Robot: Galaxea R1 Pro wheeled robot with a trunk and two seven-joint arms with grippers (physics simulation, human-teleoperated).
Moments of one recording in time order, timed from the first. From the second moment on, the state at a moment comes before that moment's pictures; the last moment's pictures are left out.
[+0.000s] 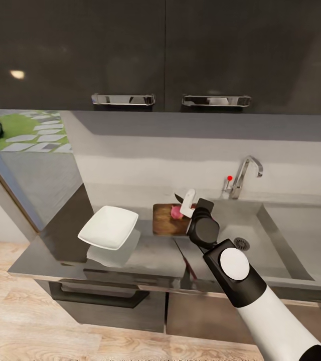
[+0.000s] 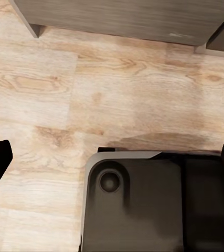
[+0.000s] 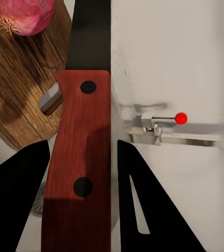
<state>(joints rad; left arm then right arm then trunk) 0.29 0.00 -0.02 -0.75 0.06 -0.35 0.04 -0.78 0.03 0.54 -1.48 1.52 0.94 0.92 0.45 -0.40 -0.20</state>
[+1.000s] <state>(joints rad) 0.28 0.00 -0.02 -0.75 0.06 -0.35 0.04 -0.78 0.03 0.54 -1.45 1.52 0.94 0.92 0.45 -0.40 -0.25</state>
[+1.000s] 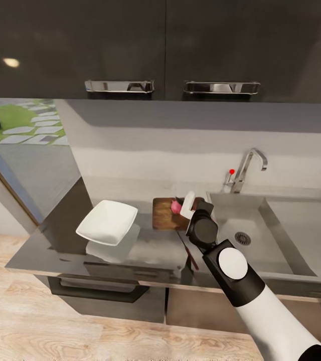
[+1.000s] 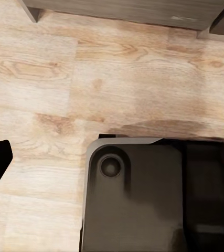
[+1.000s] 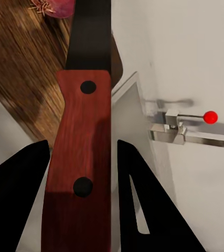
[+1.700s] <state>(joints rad) 0.28 0.00 -0.02 -0.75 0.06 -0.35 0.04 -0.78 0.03 0.54 -1.45 1.52 0.94 0.92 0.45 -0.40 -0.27</state>
